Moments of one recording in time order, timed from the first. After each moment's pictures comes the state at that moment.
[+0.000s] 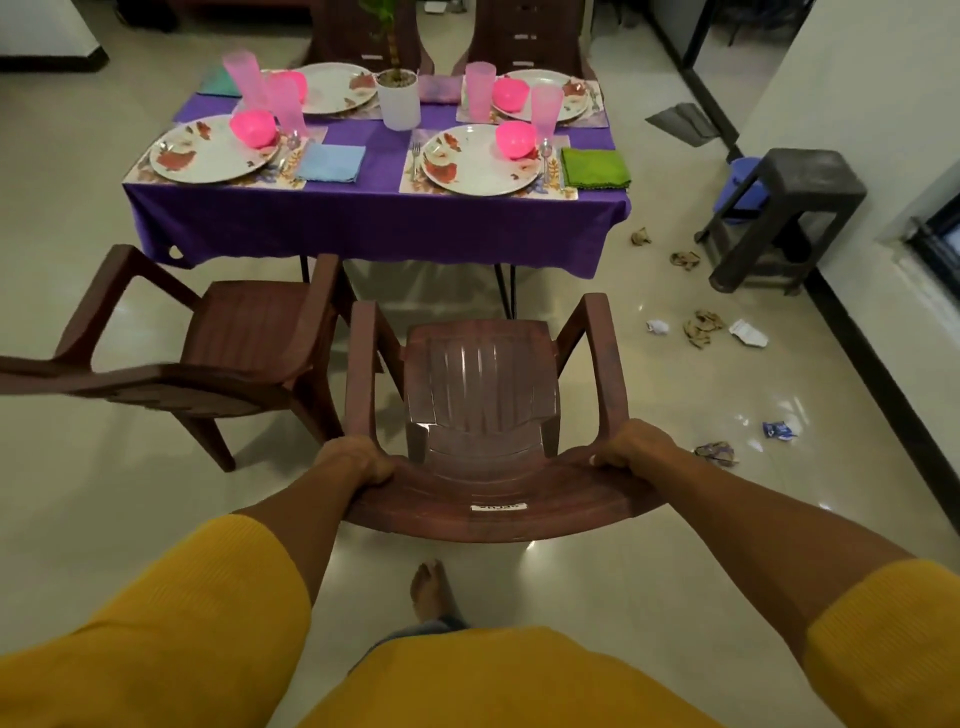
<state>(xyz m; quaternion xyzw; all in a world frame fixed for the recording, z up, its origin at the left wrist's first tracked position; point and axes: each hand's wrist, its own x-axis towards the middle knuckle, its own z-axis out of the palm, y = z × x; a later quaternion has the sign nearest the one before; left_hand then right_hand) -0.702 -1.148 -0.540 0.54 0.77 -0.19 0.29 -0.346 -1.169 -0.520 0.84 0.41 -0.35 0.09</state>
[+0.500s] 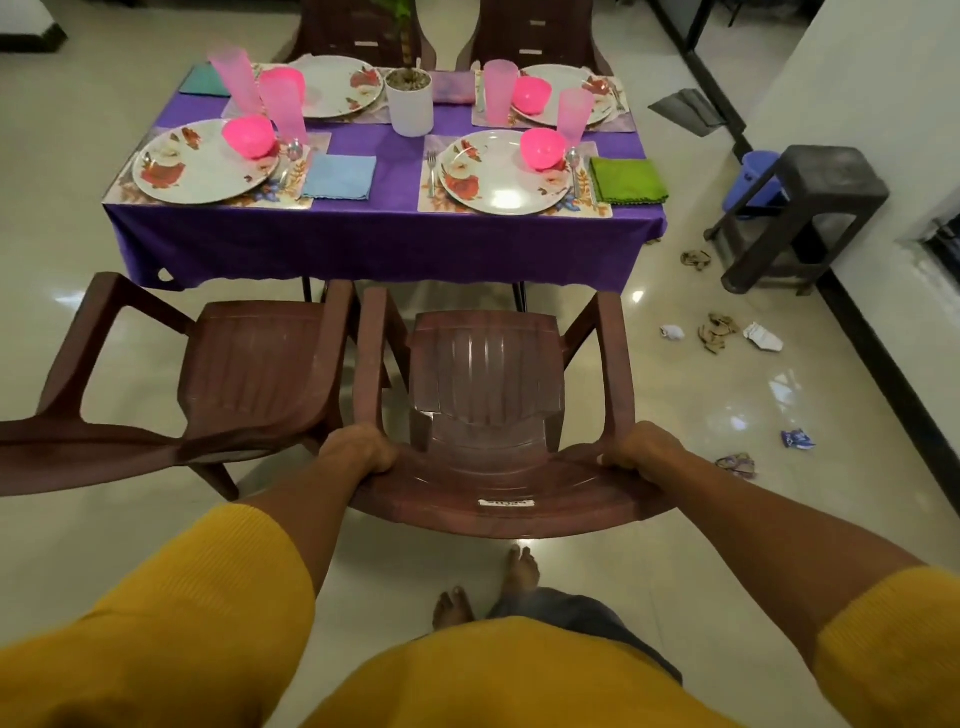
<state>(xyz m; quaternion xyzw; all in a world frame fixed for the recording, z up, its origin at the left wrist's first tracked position) -0.770 -1.005 -0.549 0.57 0.74 -0.22 0.29 -0.407 -1.061 -0.528 0.85 0.37 -0.37 0.06</state>
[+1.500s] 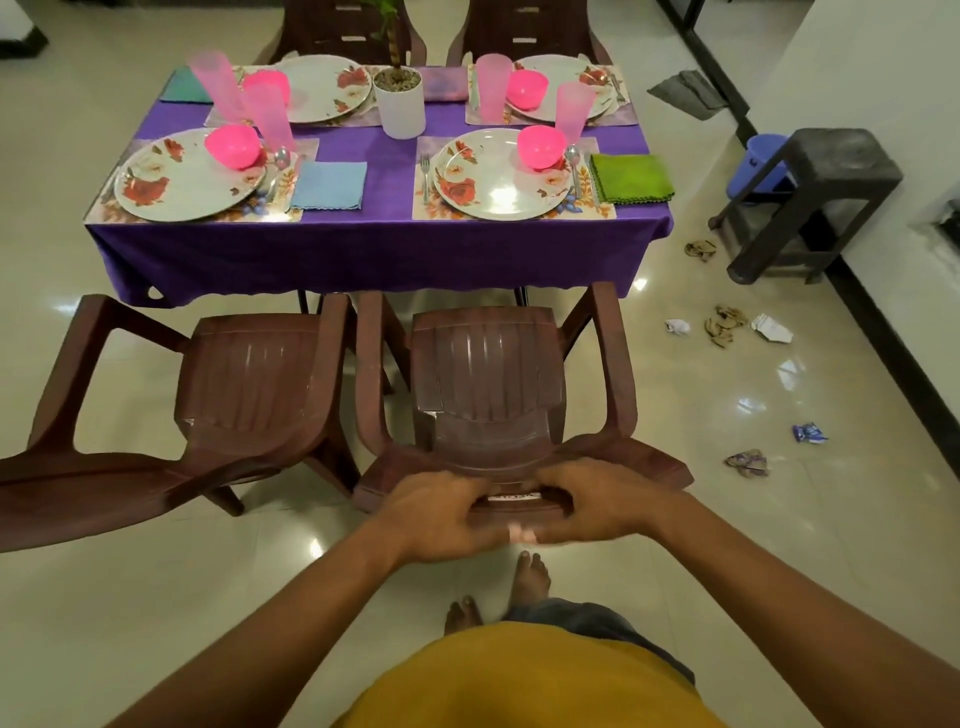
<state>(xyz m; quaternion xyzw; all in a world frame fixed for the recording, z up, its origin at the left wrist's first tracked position) -0.712 -1.052 -0.498 0.85 0.42 -0.10 0.31 -0.464 -1.067 -0.485 0.52 0.74 -0.42 0.12</state>
